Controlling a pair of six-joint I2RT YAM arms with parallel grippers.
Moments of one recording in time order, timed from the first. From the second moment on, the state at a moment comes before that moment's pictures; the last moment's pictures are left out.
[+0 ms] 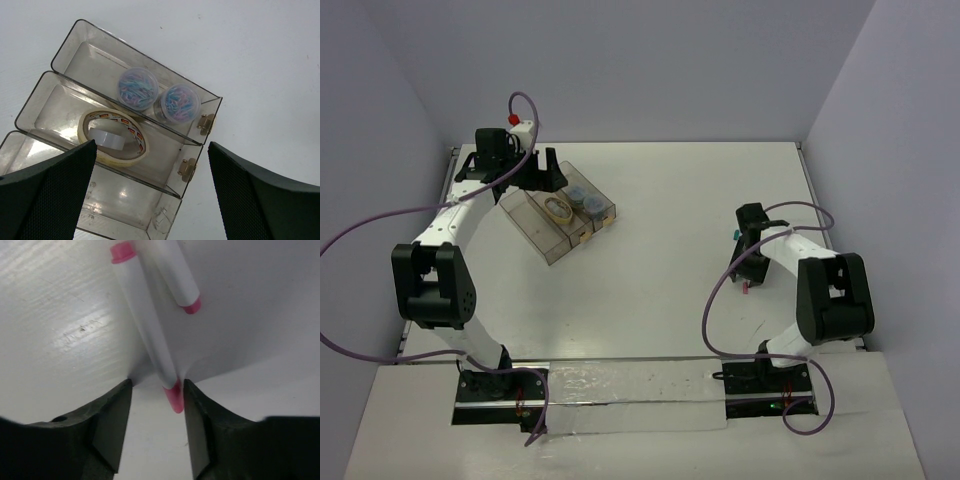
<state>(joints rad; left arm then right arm) -0.08 1.70 1.40 -0.35 0.45 -0.02 0.10 1.53 0.81 -0.64 0.14 0.53</state>
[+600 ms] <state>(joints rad) -0.08 1.70 1.40 -0.36 0.49 -0.02 0.22 1.50 0.84 -0.63 0.10 0.49</state>
